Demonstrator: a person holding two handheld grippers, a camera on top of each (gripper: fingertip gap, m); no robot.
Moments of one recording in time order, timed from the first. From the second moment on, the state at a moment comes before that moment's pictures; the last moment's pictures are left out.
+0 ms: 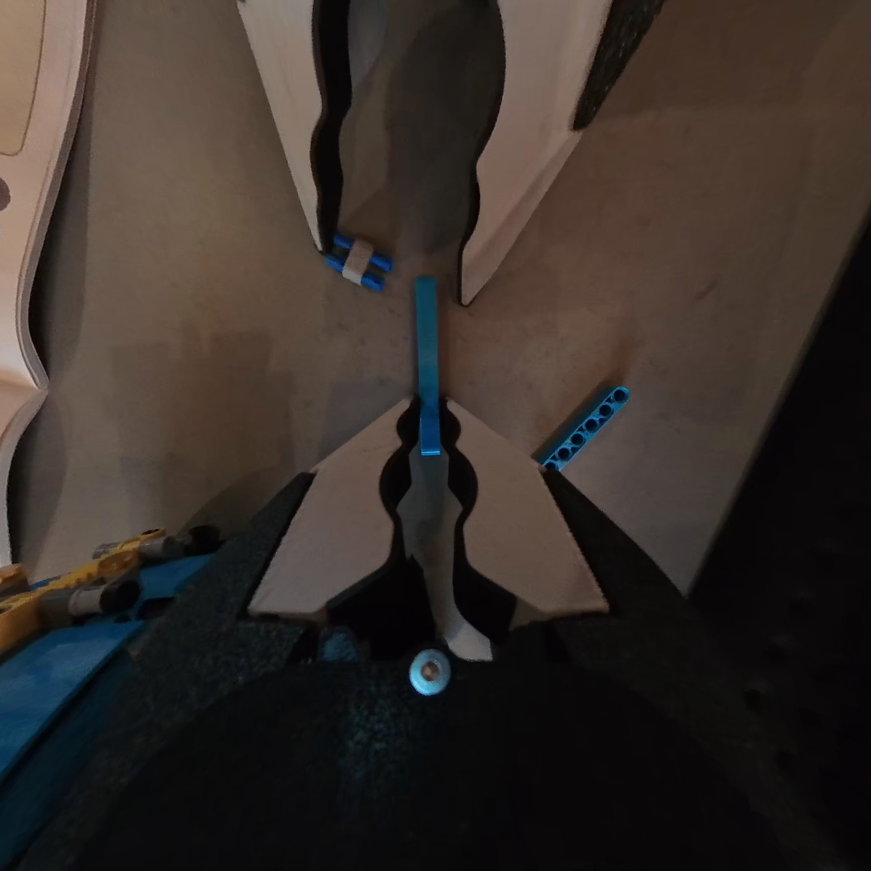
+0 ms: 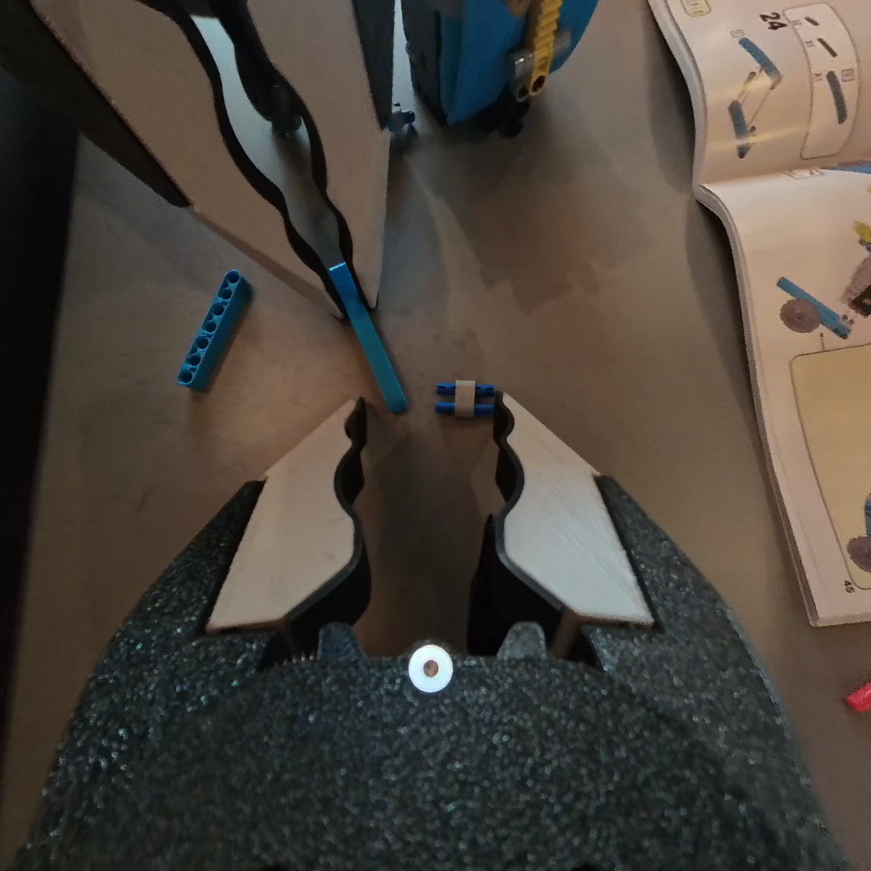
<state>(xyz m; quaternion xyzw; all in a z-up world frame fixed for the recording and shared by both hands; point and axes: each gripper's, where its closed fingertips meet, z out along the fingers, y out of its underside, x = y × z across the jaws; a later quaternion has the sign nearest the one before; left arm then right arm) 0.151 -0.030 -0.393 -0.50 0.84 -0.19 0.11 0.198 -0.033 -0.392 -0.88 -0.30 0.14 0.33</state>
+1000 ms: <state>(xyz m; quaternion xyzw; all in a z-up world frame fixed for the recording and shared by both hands) 0.145 -0.034 -0.393 -0.49 0.83 -0.24 0.08 0.191 -0.041 -0.386 -0.87 -0.30 0.24 0.32</state>
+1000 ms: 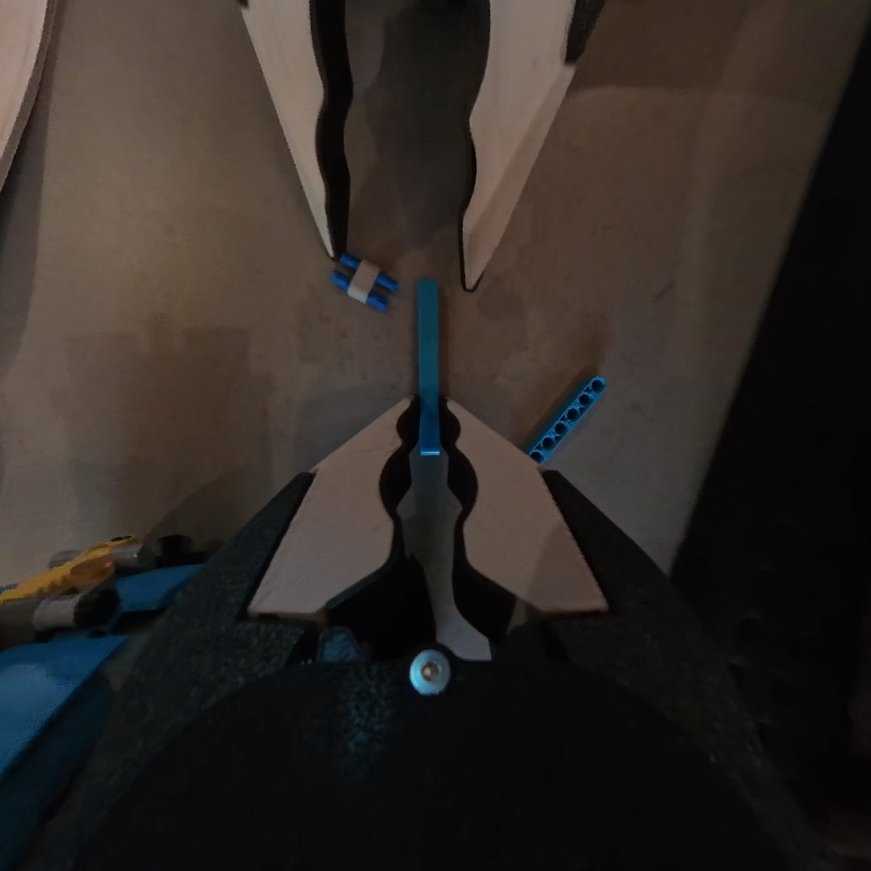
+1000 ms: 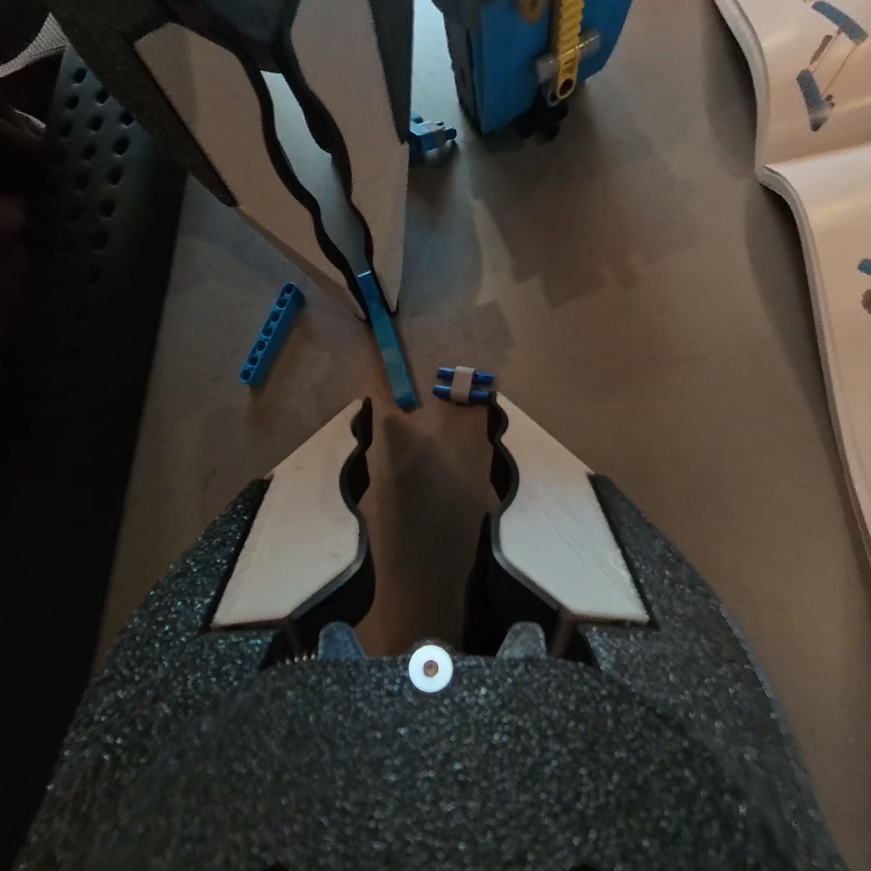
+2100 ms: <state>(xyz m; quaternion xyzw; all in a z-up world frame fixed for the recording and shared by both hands) 0.145 -0.031 -0.393 -0.49 0.84 -0.22 0.07 0.172 -0.038 -0.391 -0.84 -0.39 0.18 0.32</state>
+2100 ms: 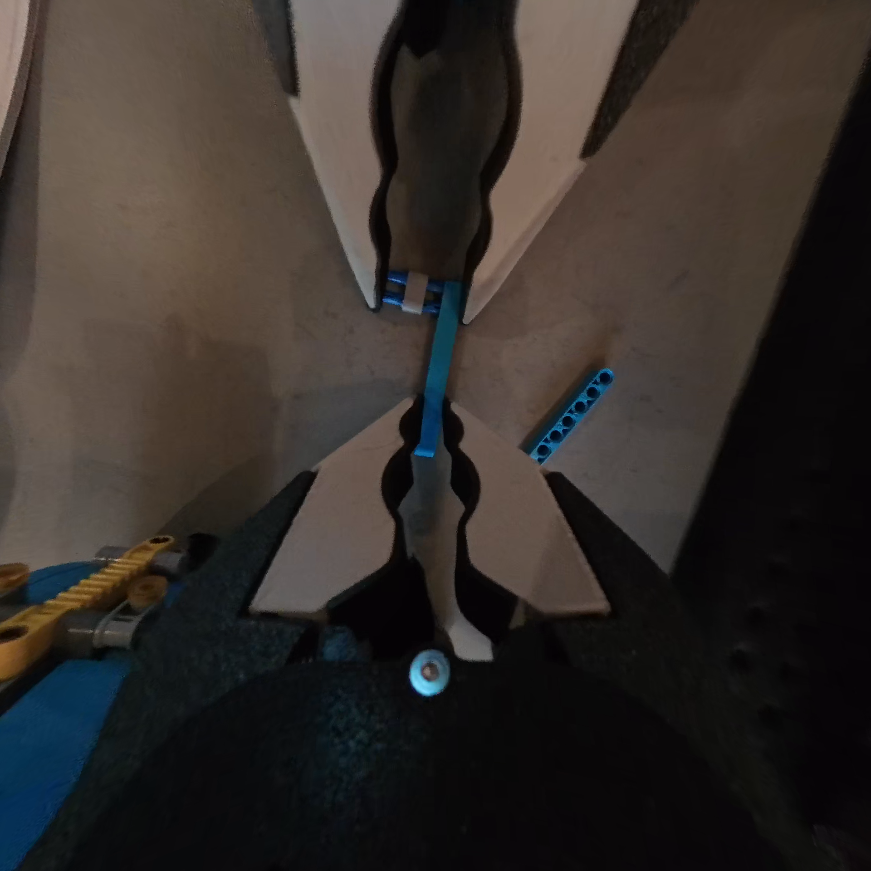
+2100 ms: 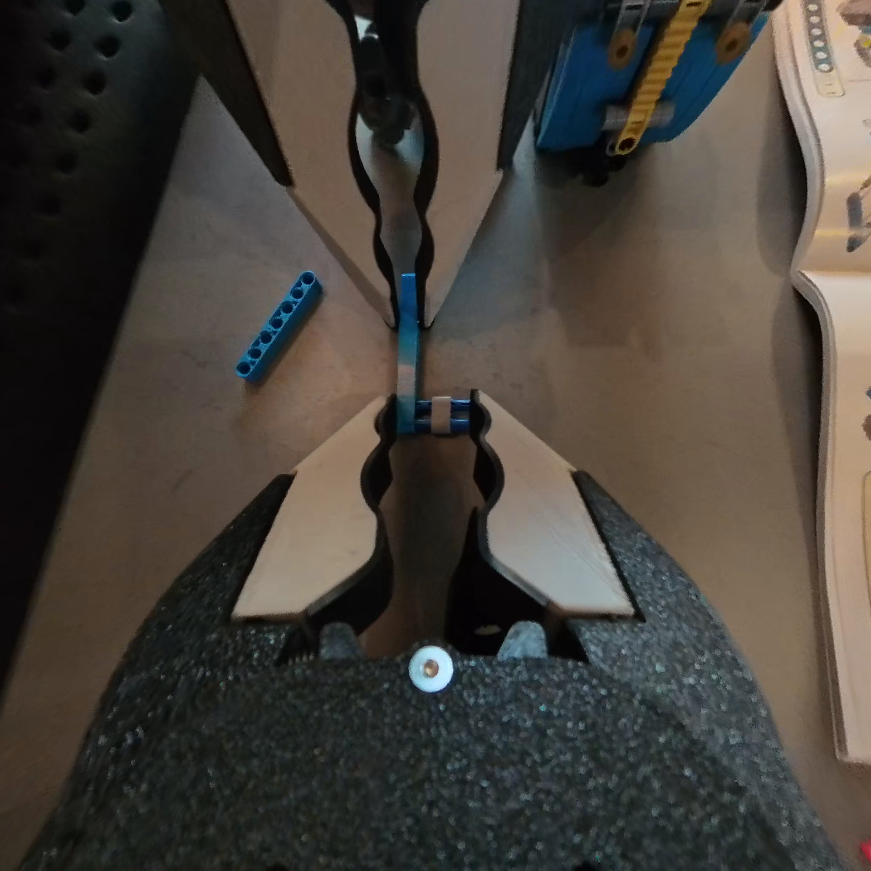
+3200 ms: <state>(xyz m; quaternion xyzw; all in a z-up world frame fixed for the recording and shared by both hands) 0.151 -0.042 -0.379 -0.49 0.82 -0.24 0.18 0.176 -0.046 -0.390 -0.87 -0.33 0.20 0.31</state>
